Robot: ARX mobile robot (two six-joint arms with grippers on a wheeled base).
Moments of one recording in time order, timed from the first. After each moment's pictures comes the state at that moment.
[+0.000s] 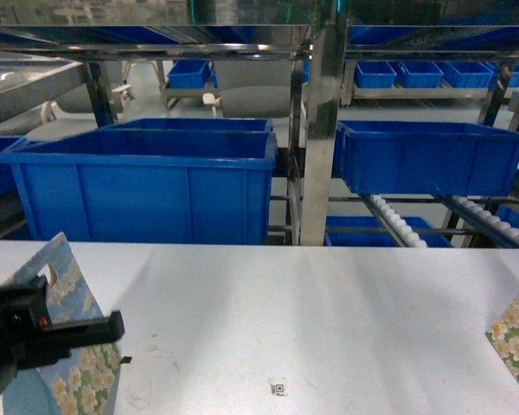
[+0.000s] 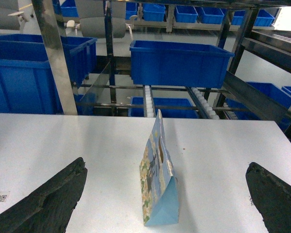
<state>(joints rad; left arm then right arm) -0.40 1.88 0.25 1.29 -0.56 -0.21 0.06 0.23 0.14 -0.10 0.10 0.00</state>
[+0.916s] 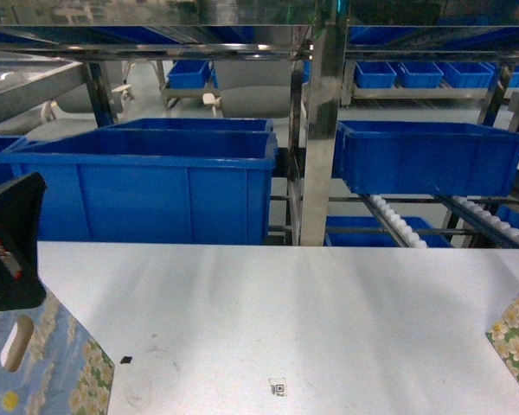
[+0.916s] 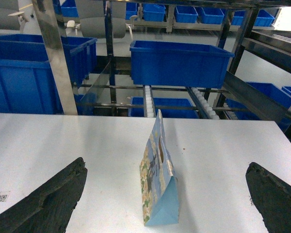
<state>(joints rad) -0.36 1.35 0.11 1.22 -0.37 -0.13 0.06 0.23 0.14 -0.10 0.10 0.00</state>
